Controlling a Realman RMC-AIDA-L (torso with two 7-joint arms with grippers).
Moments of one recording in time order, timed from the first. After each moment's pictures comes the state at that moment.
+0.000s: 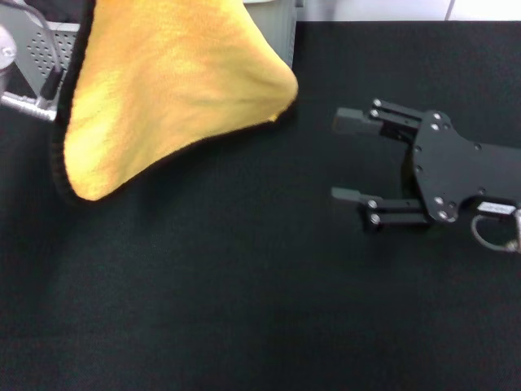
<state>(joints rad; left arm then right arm) -0.56 -2.10 1.11 0.41 0.56 2.03 -1.27 0.48 2.03 -1.34 -0.65 1.96 1.71 -2.11</state>
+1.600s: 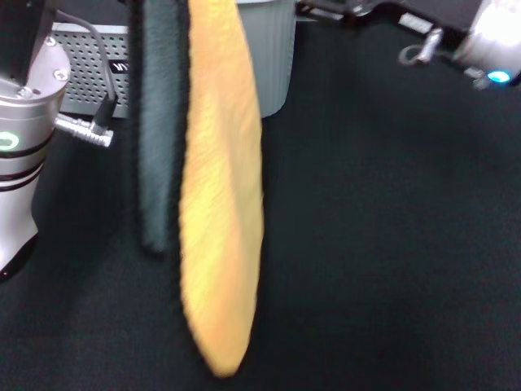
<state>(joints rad) -0.53 -2.11 1.63 0.50 0.16 2.03 -1.22 0.74 2.03 -1.43 -0.53 2.32 1.26 -2.32</state>
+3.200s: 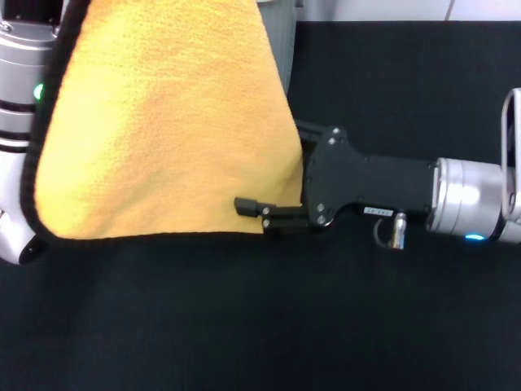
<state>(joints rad) -0.59 -2.11 1.71 0.48 -0.02 1.97 -0.77 0.52 2.03 -1.81 -0.68 2.28 1.26 -2.29</state>
